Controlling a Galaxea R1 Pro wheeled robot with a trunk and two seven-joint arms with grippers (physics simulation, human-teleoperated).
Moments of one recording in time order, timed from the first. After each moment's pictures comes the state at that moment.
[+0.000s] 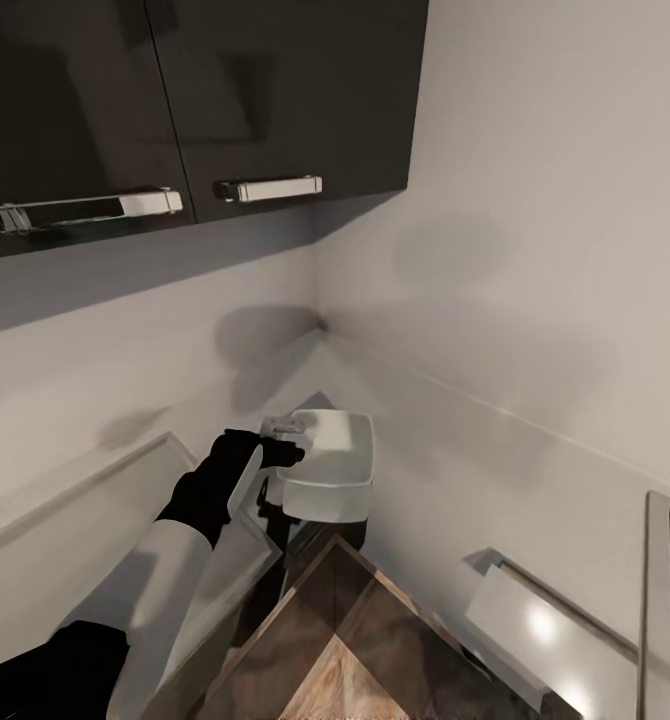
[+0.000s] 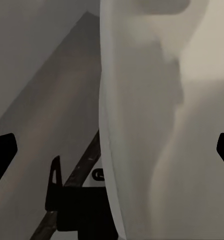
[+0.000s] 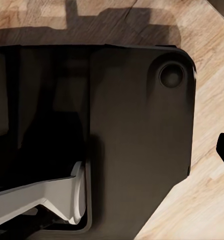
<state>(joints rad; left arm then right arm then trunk) -0.92 -0.13 -0.12 -0.80 0.03 0.75 -0.01 -0.05 0.10 -0.03 -0.02 0.06 -0.37 -0.02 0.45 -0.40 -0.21</state>
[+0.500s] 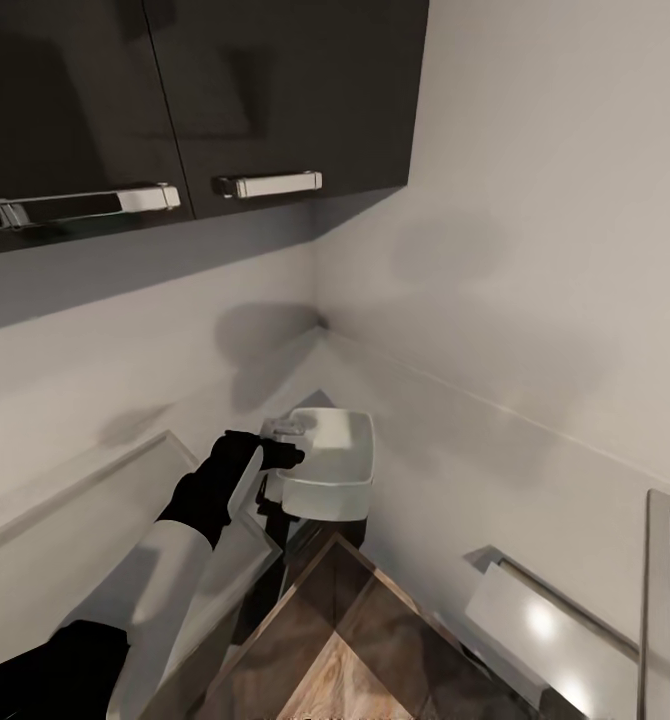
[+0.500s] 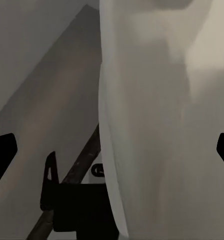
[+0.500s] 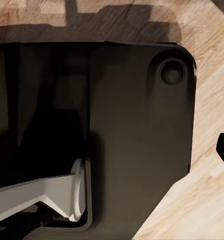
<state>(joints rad) -0.92 -0.13 -0.12 -0.79 0.03 0.75 -0.01 -0.05 0.10 -0.03 -0.02 0.06 -0.37 -0.02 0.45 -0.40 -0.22</state>
